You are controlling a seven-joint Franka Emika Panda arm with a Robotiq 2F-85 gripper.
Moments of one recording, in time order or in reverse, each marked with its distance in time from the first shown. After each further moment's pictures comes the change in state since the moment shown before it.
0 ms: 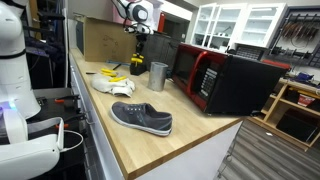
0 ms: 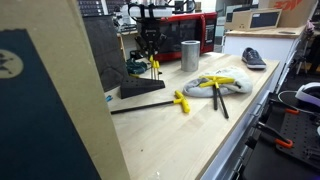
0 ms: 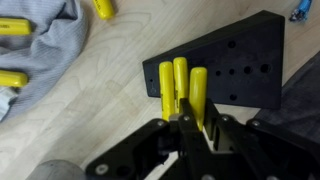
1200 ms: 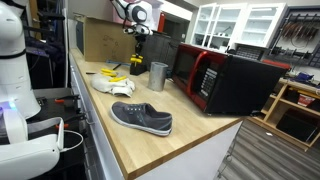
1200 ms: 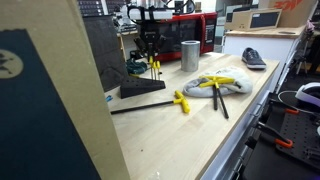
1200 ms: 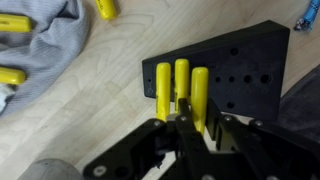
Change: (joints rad) arm 0.013 0.008 0.002 0.000 -0.015 -0.001 -0.026
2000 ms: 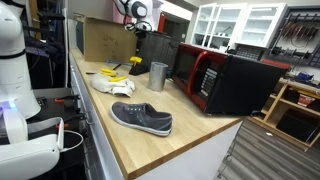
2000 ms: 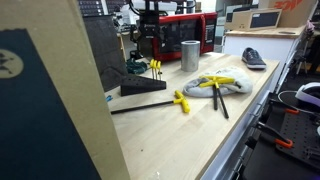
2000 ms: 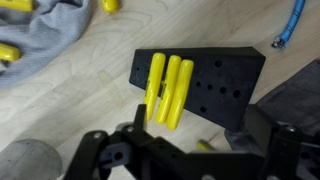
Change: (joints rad) arm -0.025 -0.045 0.017 -0.005 0.042 0.000 -0.171
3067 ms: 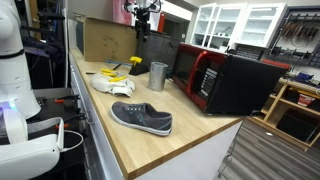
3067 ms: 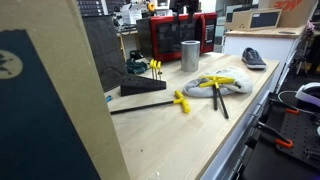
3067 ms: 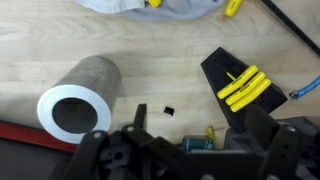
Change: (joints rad) arm -0.146 -0.406 -0.053 -0.289 -0.012 -0.074 -0.749
